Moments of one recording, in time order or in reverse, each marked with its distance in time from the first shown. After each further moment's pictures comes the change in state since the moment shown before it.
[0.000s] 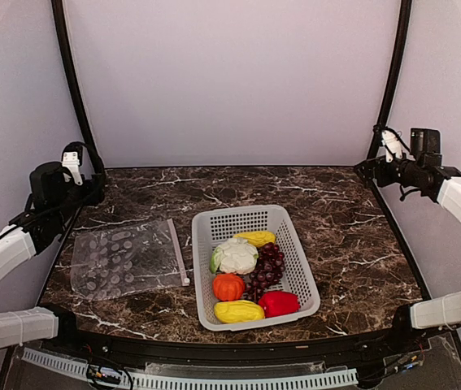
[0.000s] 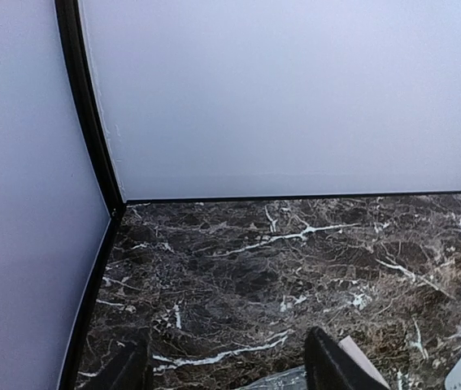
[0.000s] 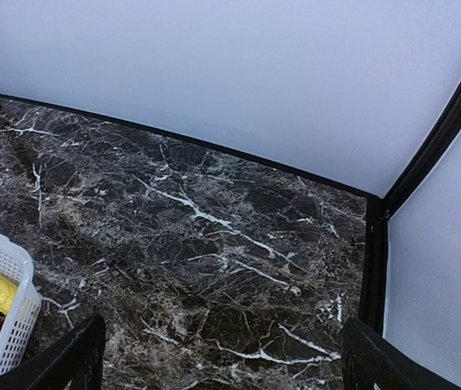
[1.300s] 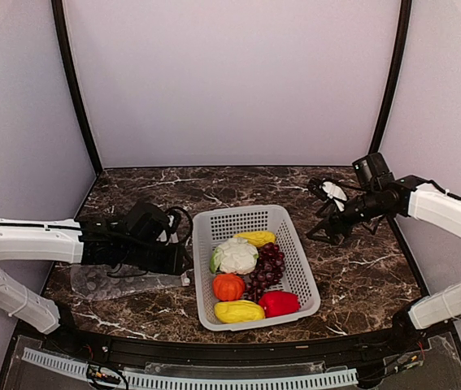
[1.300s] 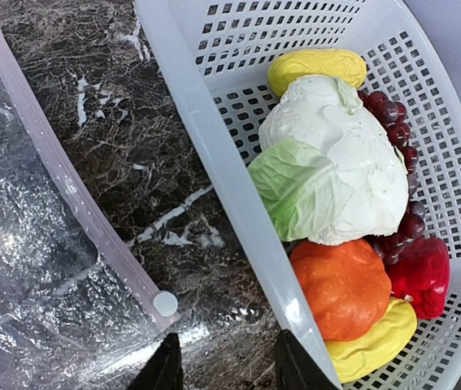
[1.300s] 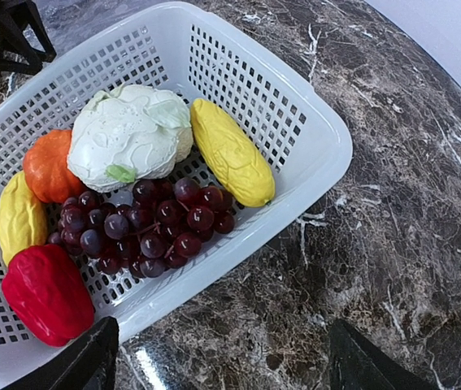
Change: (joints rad) left arm -0.763 0.382 0.131 -0.403 0.121 -0.658; right arm 0.399 0.088 -0.101 -0.256 -0.249 -0.270
